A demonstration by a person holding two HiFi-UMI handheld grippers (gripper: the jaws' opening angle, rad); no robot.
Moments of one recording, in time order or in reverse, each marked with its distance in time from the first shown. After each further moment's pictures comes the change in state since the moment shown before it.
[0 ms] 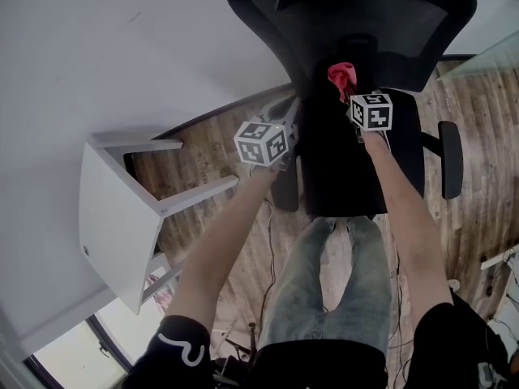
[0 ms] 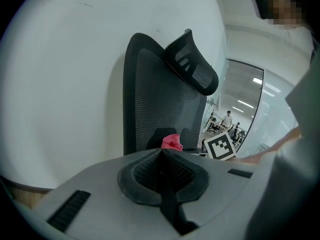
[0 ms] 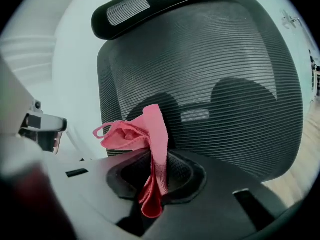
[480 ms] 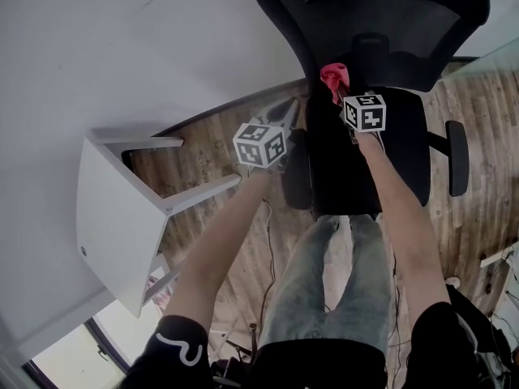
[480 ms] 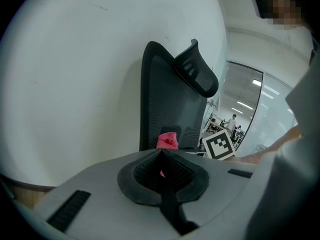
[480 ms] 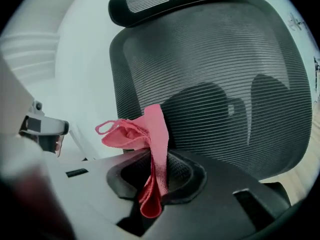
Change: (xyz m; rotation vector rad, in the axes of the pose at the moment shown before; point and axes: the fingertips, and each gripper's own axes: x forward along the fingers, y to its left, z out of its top) left arm -0.036 0.033 -0.012 -0.013 0.002 -0.011; right arm 0.022 0.060 -0.008 -0.016 0.009 0.023
